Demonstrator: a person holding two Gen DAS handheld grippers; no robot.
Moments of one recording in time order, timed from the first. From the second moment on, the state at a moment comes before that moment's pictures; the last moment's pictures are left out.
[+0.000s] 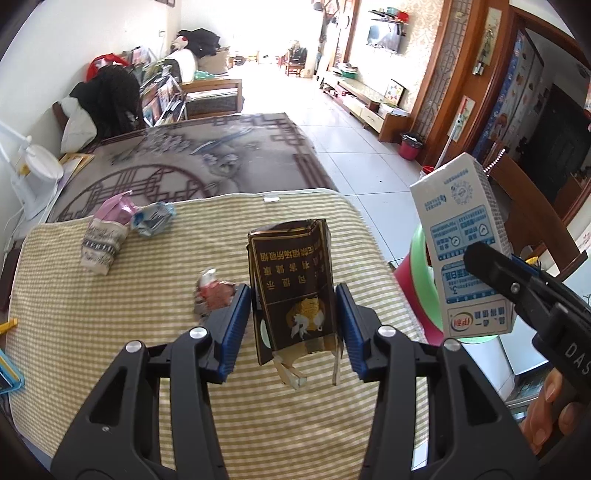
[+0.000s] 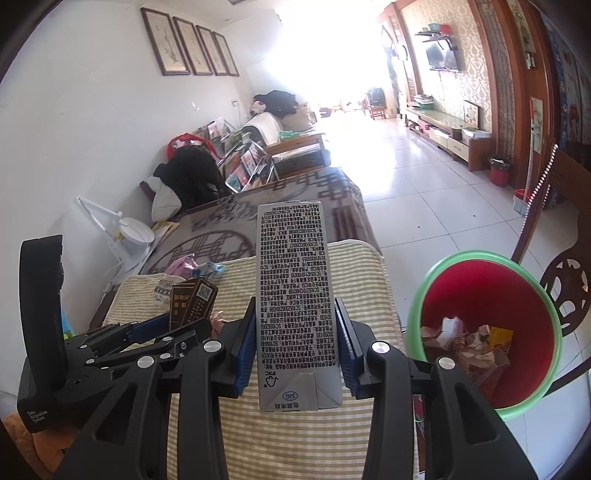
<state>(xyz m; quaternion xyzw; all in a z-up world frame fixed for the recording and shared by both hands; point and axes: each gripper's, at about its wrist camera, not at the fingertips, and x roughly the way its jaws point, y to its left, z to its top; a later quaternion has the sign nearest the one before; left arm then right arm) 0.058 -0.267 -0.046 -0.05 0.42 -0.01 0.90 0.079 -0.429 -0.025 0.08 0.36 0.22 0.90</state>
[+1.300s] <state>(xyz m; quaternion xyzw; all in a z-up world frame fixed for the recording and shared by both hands) 0.113 -0.401 -0.047 0.01 0.42 -0.15 0.89 0.110 -0.609 -0.061 0.14 0.35 0.01 0.93</state>
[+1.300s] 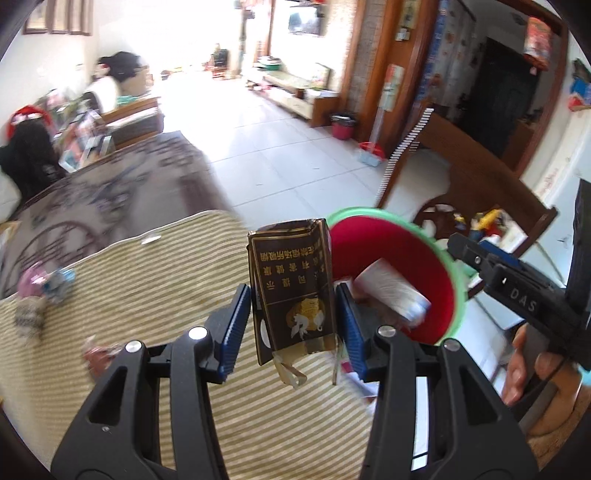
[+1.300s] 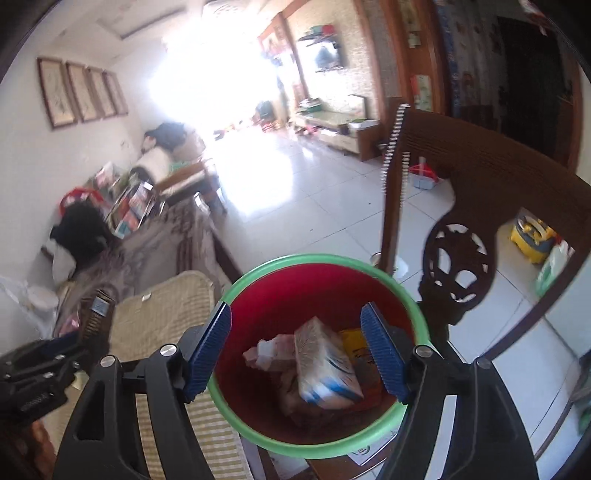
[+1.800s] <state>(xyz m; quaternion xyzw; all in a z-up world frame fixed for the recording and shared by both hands) 0.117 -0.441 -0.046 0.03 0.41 -0.22 0.89 0.063 -0.641 -0.038 0.19 0.31 -0.07 0.93</state>
